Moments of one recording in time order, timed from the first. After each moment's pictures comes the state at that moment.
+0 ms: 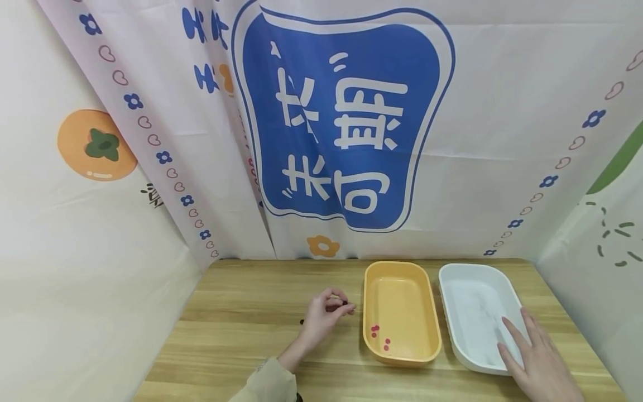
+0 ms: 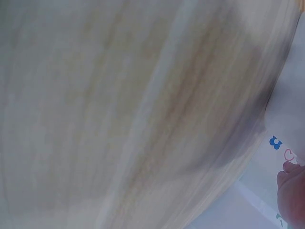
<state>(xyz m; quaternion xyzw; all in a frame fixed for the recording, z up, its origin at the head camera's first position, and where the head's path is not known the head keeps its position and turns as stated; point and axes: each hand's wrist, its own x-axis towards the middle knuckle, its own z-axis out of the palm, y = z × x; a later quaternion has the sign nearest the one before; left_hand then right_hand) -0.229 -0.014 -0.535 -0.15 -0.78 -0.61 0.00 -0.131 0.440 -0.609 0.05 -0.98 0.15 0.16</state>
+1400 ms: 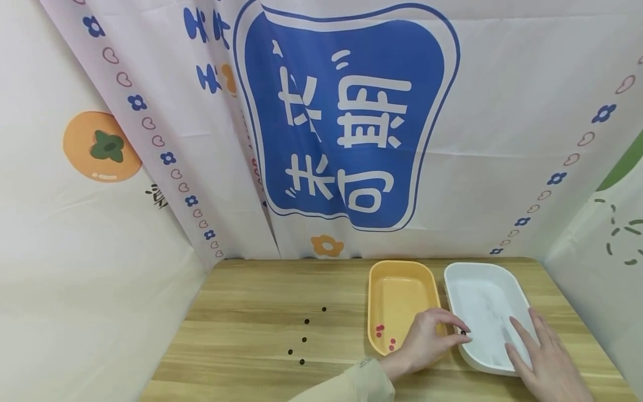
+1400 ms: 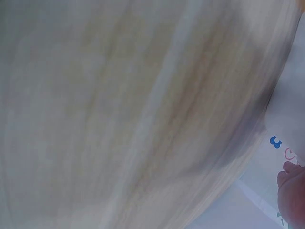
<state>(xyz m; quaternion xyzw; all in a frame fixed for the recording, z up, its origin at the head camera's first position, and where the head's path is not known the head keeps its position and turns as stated) -0.191 0.165 -0.528 -0.35 -0.85 -0.39 0.06 -0.133 0.442 -0.615 0.06 -0.97 0.16 0.19</state>
